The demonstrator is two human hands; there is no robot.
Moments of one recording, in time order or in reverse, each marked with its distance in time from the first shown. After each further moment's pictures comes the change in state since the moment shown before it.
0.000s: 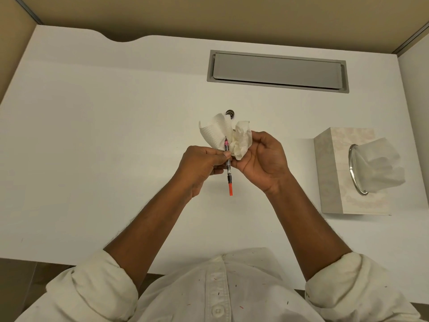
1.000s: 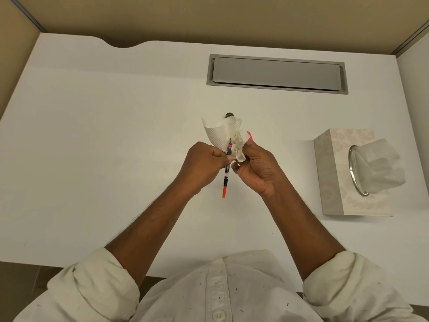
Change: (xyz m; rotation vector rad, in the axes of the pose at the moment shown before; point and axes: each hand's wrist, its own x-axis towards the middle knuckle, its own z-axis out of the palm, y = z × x) left_hand -0.005 0.014 0.007 0.444 0.085 0.142; right_hand 0.009 0.010 -0.013 -0.121 0.169 -0.117
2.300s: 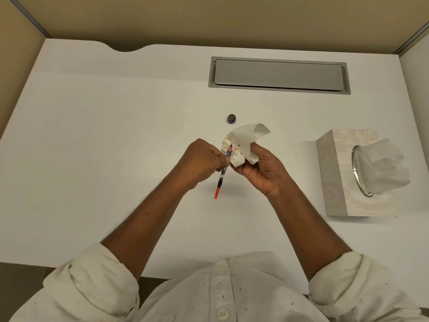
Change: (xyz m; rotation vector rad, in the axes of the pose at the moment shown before) left_hand 0.005 0.008 -0.015 0.087 -0.081 -0.057; right_hand 0.000 -0.004 -0.007 0.054 -0.065 0.062
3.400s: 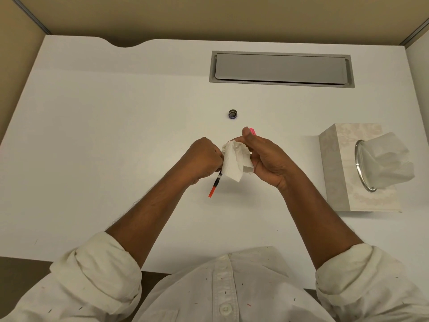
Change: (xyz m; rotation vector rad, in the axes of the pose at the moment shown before) left_hand 0.008 -0.001 0.004 0.205 -0.078 -0.069; right_hand 0.003 -0.014 -0.006 -0.554 -0.002 -0.005
